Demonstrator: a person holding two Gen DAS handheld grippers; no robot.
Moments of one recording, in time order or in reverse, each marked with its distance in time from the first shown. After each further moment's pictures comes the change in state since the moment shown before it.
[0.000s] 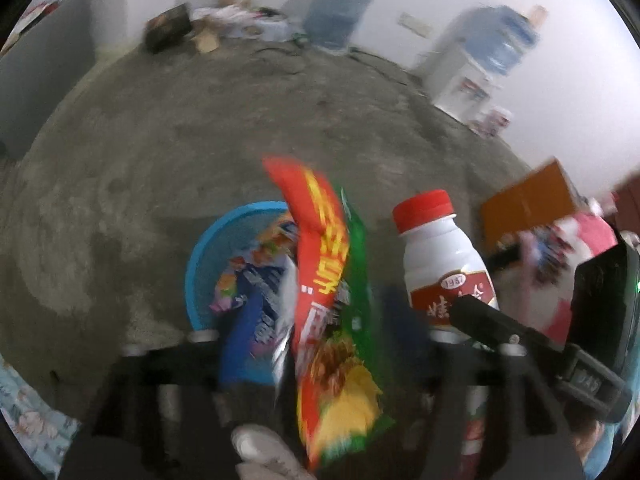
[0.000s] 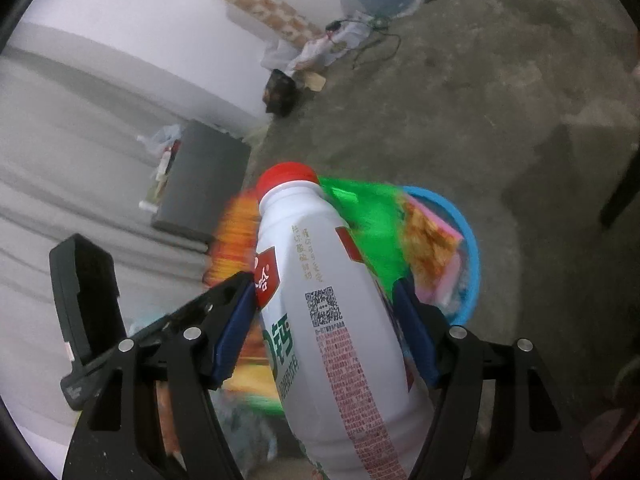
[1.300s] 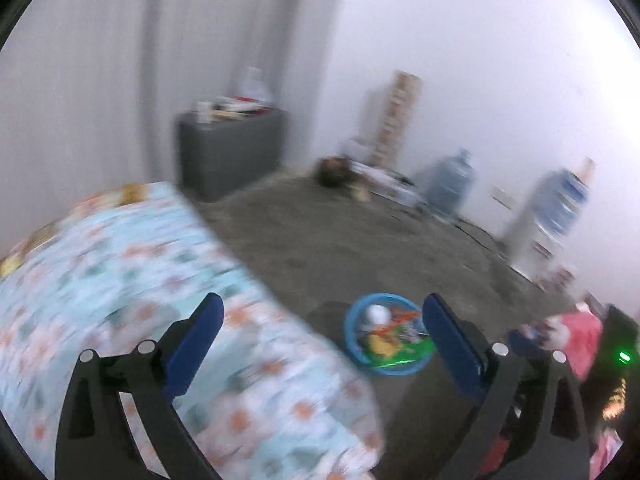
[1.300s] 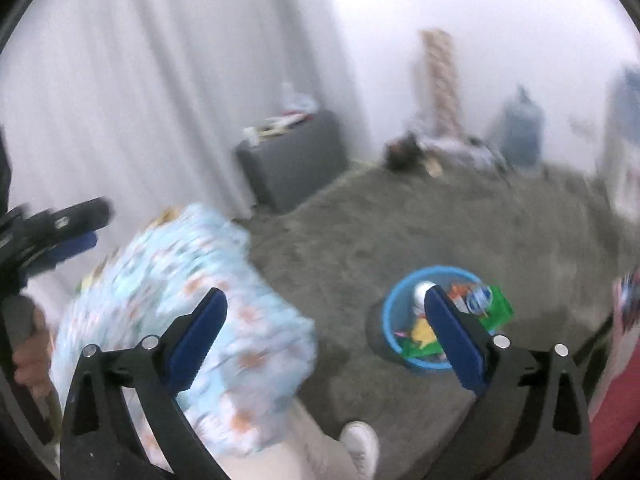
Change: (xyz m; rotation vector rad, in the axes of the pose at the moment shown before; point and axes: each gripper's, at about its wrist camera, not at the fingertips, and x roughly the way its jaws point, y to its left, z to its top) left arm -0.371 -0.005 -0.250 -0.291 -0.615 0.392; right arm -0.164 0.183 -0.195 -0.820 -0.188 0.021
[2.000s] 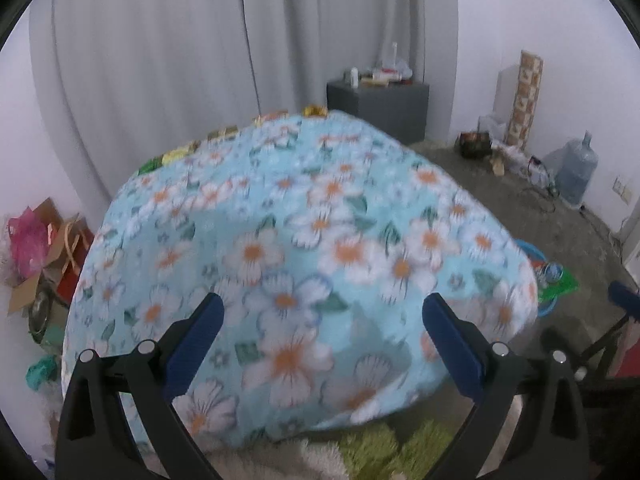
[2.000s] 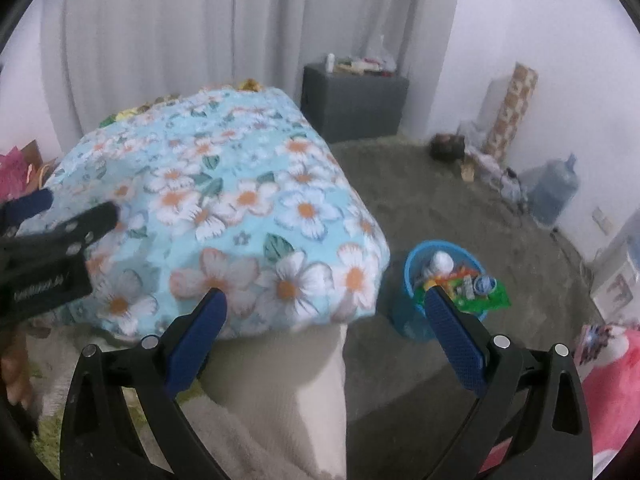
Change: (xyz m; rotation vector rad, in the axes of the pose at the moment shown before) left arm -0.075 0.052 -0.158 -0.079 0.091 0.488; right arm -0.024 0.111 -0.099 -0.392 0.201 -0.067
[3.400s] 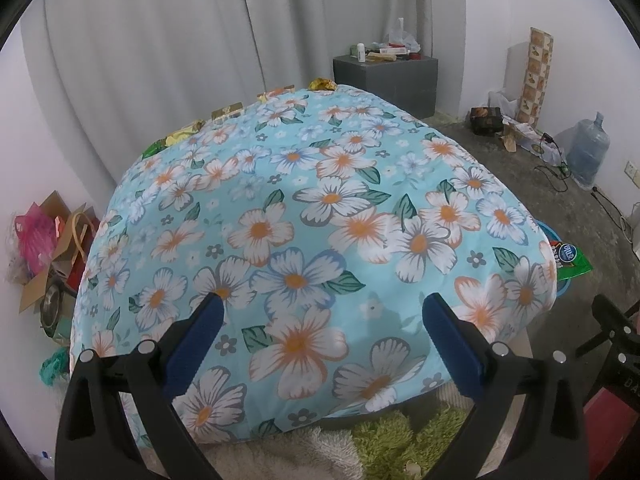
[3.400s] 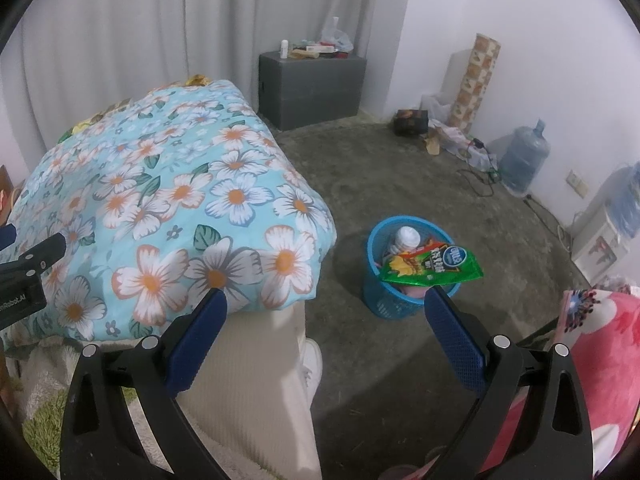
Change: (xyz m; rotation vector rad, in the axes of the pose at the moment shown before) left arm 0.013 0.002 0.000 0.008 0.068 0.030; right arm 0.004 -0.035 -0.007 0.105 0.042 -0.088
